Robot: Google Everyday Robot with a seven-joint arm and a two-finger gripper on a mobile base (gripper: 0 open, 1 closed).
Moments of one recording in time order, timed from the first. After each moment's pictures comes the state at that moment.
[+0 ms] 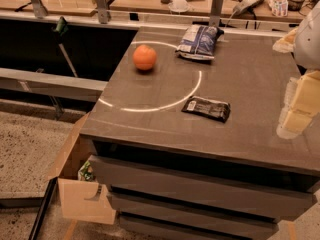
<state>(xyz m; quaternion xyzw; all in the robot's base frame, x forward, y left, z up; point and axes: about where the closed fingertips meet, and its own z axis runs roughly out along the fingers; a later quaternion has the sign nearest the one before) 0.438 -0.217 0.976 -0.60 0.78 -0.03 0.16</state>
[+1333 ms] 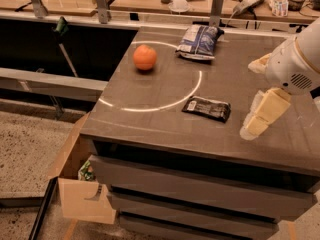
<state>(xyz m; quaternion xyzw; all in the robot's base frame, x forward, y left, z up) 0.477 -0.191 0.917 -0.57 0.79 0.07 0.23</state>
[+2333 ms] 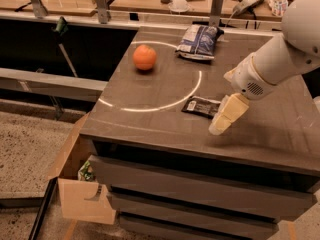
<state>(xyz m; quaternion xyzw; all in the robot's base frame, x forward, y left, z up) 0.538 -0.156 0.851 -0.54 0.80 0.10 0.24</state>
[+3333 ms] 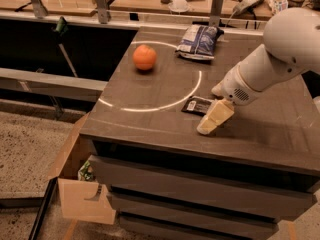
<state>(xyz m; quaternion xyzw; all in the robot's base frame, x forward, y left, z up) 0.546 -0.143 0.816 -0.52 0.82 0.12 0.22</state>
